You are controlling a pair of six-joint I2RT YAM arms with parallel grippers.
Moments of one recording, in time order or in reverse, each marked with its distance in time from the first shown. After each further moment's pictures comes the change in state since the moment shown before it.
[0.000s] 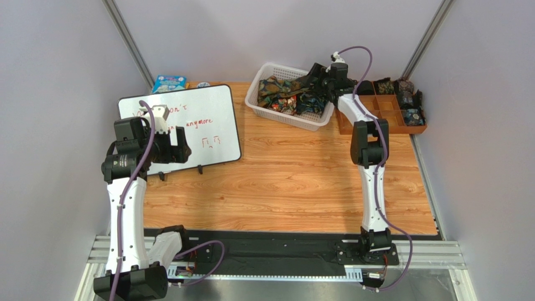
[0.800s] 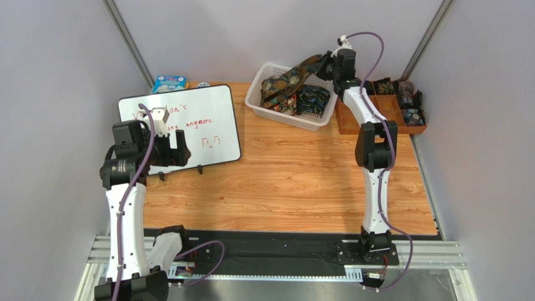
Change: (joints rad) left arm 0.000 -0.037 0.001 -0.030 0.000 0.014; right arm 0.000 -0.135 -0.003 0.020 -0.051 0.056
